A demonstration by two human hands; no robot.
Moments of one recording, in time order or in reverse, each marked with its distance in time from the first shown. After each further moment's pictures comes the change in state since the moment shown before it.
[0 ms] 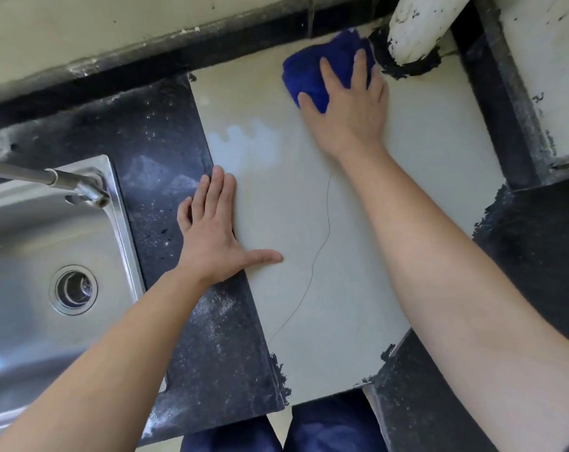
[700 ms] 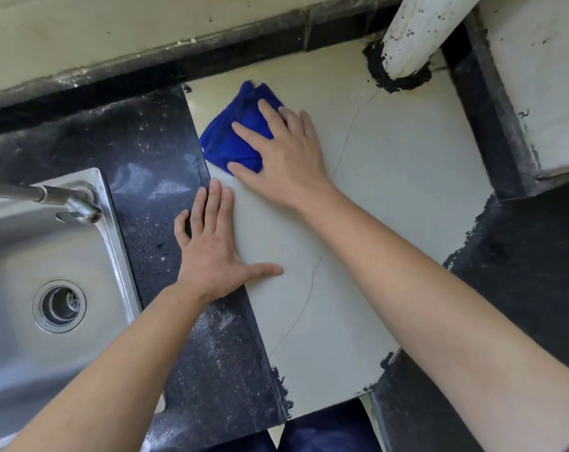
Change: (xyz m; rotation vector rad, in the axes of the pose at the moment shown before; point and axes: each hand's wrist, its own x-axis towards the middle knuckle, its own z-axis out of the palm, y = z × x) left_hand 0.001 0.001 0.000 0.066 -0.022 -0.015; right_hand -0.041 -0.064 0.018 -0.067 -0.019 -0.398
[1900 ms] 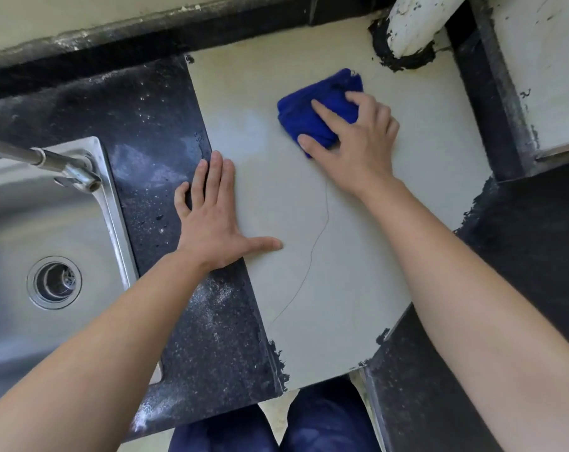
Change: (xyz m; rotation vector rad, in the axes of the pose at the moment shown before) left_hand 0.000 -0.001 0.003 0.033 0.026 0.016; right_hand -0.050 0.072 -0.004 0.071 0.148 0.255
